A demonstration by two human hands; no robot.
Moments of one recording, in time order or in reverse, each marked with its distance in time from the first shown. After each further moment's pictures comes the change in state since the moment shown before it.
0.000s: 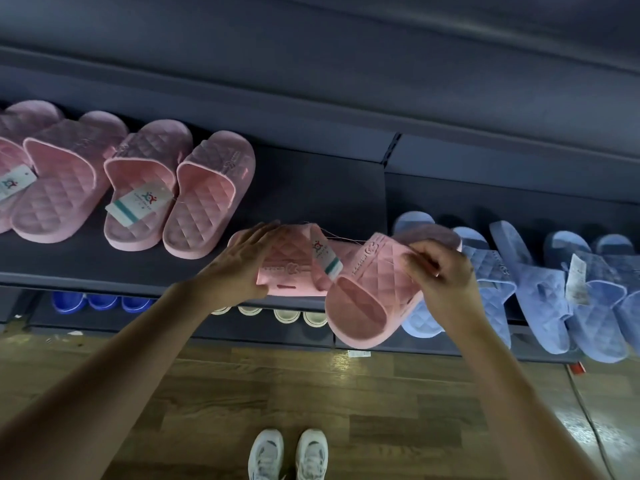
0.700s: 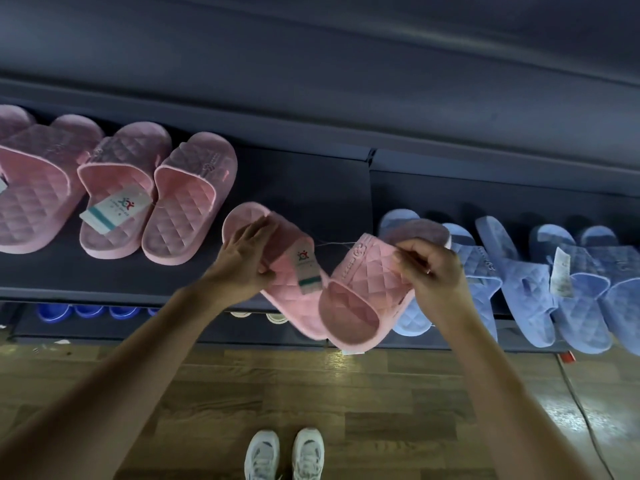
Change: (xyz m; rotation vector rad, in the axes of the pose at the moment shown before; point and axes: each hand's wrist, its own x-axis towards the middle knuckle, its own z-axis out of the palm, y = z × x) left_hand 0.023 0.024 0.004 -0.089 0.024 -0.181; right_hand 0.004 0.005 -0.007 0.098 -0.025 0.008
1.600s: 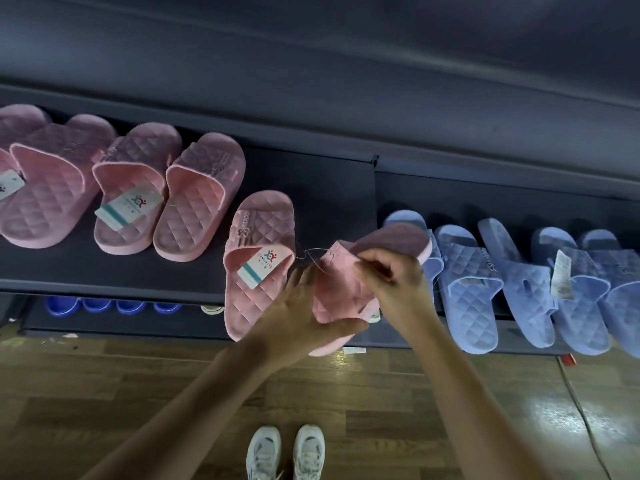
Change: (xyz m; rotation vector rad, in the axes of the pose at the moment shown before) left_hand -0.062 0.070 0.024 -0.382 -0.104 0.039; right_hand -0.012 -0.026 0.035 -0.005 -0.087 -0.007
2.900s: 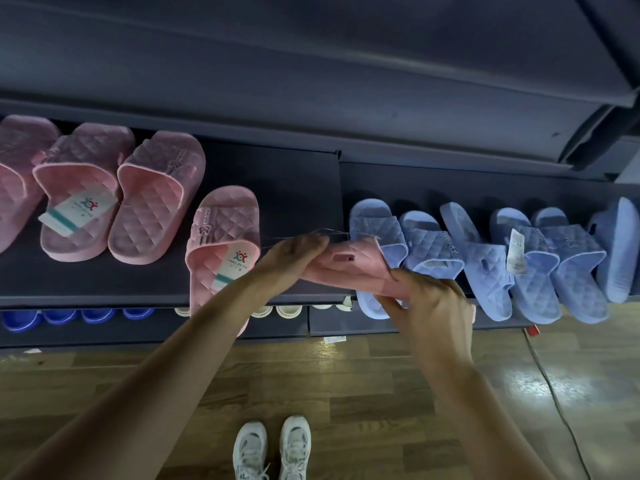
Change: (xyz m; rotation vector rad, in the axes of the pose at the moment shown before) left_hand 0.062 0.023 -0.003 -0.362 -0.082 -0.144; right_hand -0.052 0.026 -0.051 -0.799 0.299 -0.199
